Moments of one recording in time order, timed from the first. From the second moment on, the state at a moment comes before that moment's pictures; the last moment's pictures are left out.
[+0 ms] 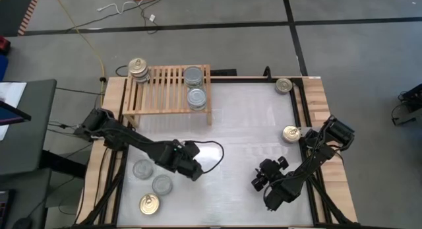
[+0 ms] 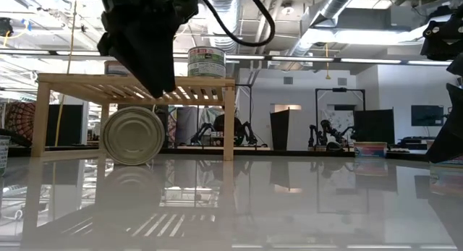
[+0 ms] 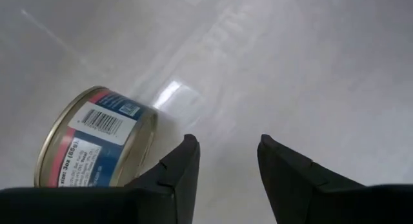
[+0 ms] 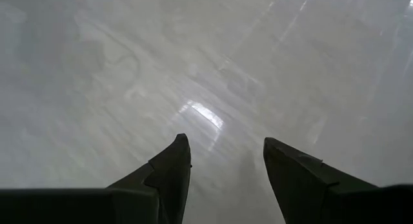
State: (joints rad) left arm -0.40 1.73 1.34 -0.84 -0.42 -1.03; right arm 0.84 1.81 0.97 -0.92 0.68 1.80
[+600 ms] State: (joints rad) left arm -0.40 1.73 1.34 -0.83 -0.36 -1.04; right arm 0.84 1.81 0.97 -0.88 0.68 1.76
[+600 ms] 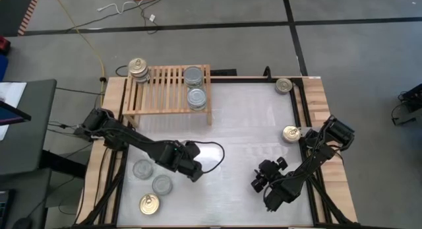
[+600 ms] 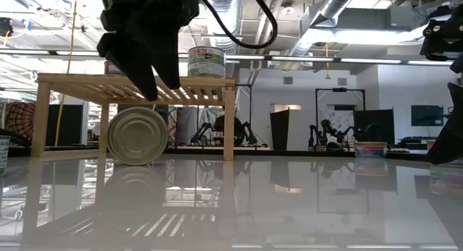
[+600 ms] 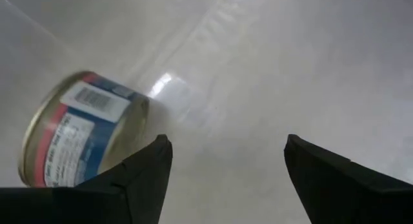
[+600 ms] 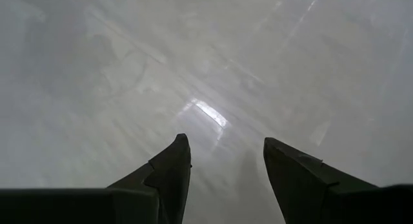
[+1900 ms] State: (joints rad) left arm -0.29 1.74 1.32 -1.08 -0.47 -0.81; right arm 0.84 1.81 0.97 -0.85 0.68 1.72
